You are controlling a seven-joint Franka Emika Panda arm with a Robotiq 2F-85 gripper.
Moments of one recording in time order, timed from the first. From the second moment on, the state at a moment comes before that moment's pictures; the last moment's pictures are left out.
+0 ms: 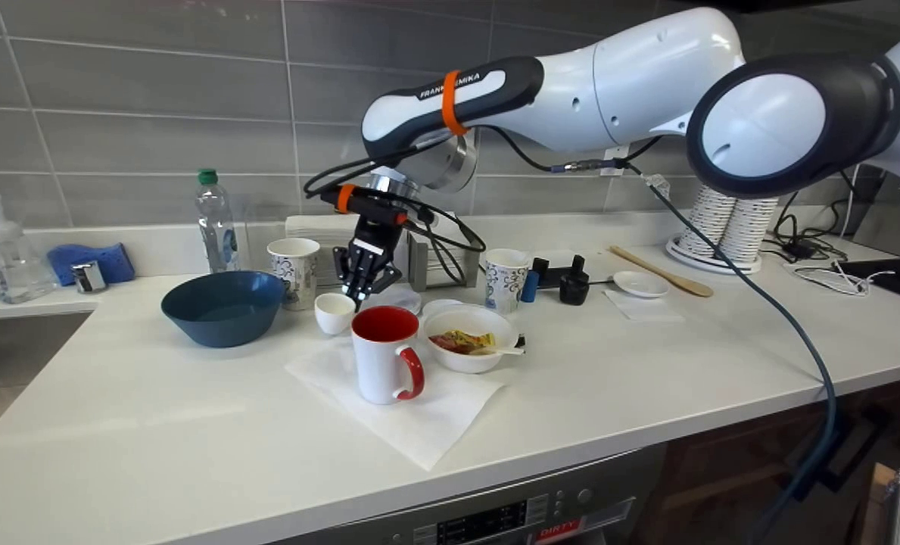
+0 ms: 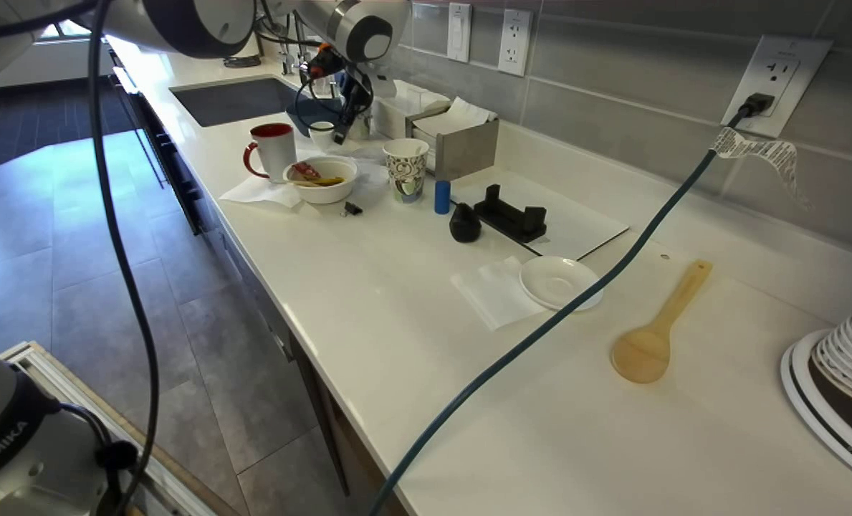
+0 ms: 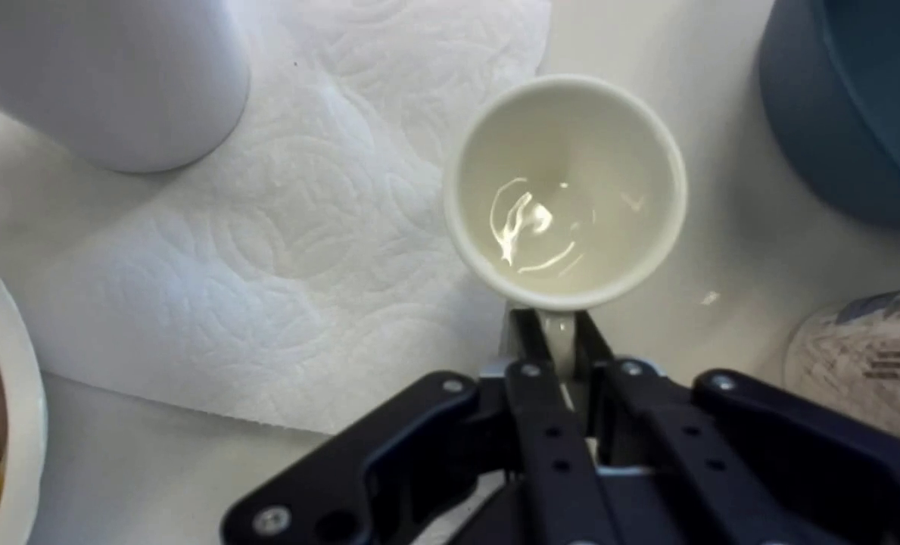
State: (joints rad) arm 0.09 1.06 0.10 -0.91 0.40 1.93 1.14
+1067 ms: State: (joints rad) arm 0.03 0.63 0.06 -1.38 0.50 2.15 1.37
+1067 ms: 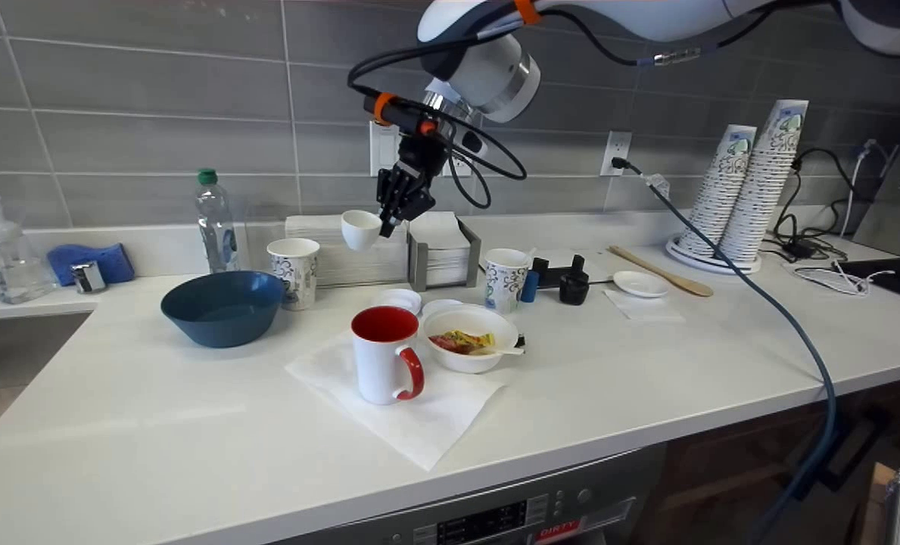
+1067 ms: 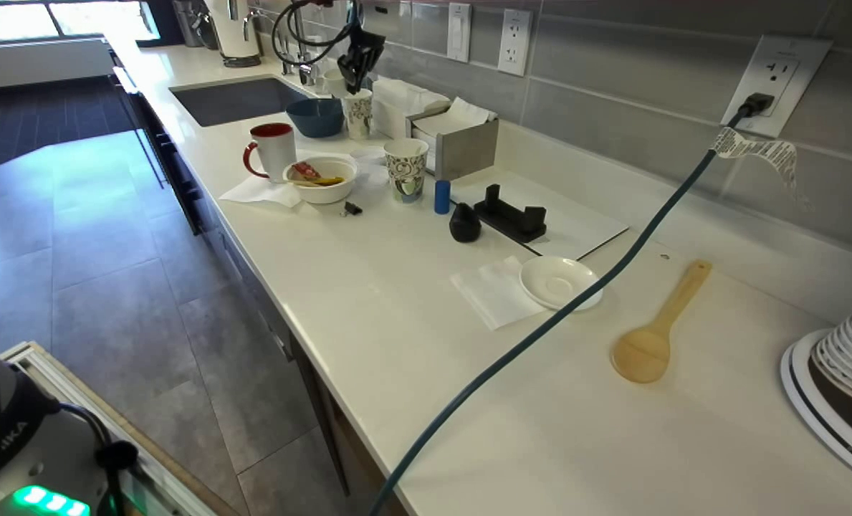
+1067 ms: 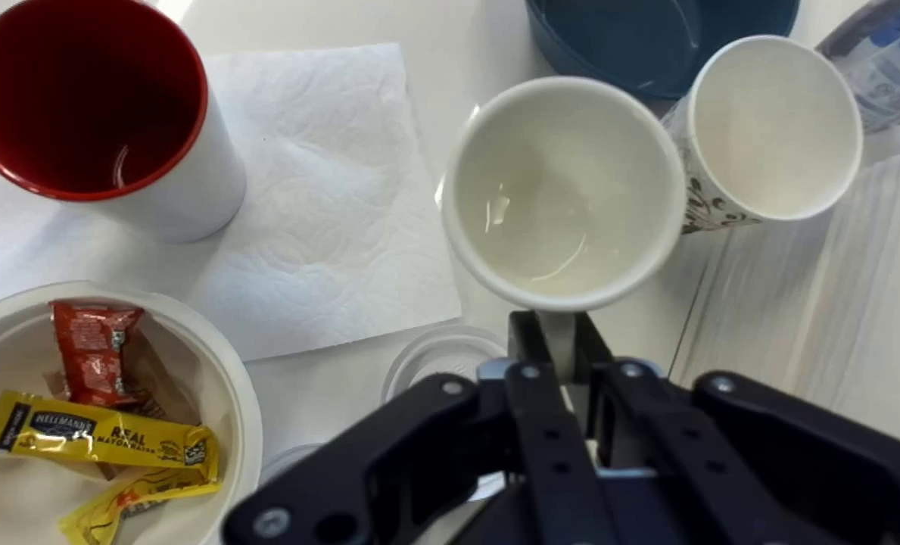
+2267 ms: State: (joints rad) arm -0.01 -0.09 -0.06 -2.28 0.33 2.25 1.74
